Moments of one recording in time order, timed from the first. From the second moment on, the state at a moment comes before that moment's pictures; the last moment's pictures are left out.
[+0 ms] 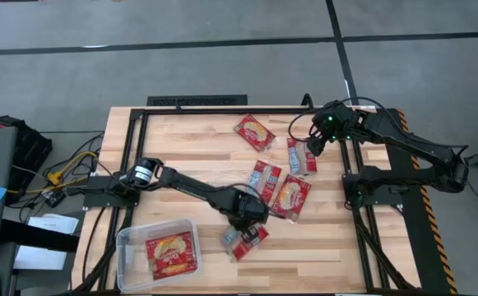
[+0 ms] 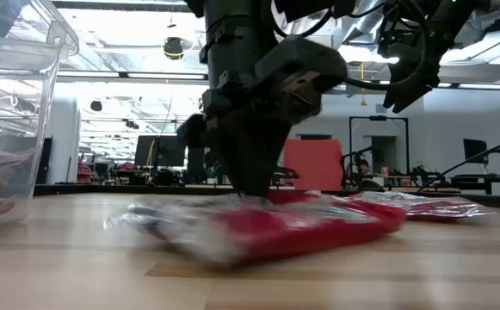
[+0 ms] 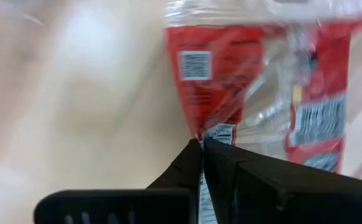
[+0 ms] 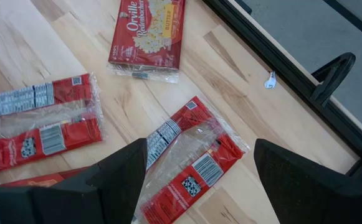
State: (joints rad) left arm -0.24 2.21 1.75 -0.80 0.01 -0.84; right arm -0.56 0.97 0.91 -0.86 0.13 0.10
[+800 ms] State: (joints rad) left arm -0.20 2.20 2.16 -1.22 -0.07 -0.54; right arm -0.56 0.97 0.91 -0.85 0.13 0.12
